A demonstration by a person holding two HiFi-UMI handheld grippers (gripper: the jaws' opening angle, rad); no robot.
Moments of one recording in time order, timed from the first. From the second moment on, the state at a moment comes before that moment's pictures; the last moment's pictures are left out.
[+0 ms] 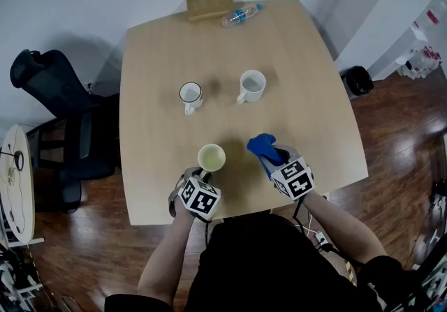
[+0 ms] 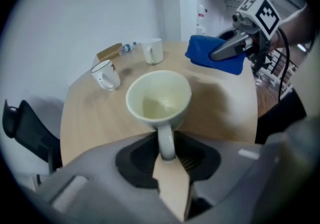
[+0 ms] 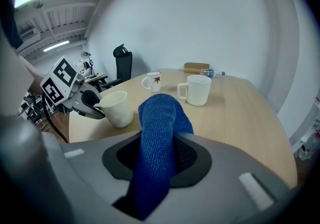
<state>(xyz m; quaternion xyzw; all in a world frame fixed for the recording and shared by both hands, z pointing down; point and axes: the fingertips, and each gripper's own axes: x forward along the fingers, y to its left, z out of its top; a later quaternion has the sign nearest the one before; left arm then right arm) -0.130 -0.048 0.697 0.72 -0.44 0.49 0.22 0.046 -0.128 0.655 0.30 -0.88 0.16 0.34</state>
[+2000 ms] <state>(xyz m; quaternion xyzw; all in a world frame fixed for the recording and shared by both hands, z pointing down) -0.026 0.009 0.368 0.96 -0.17 0.07 0.19 0.001 -0.074 0.298 -0.07 -0.98 0.18 0.00</state>
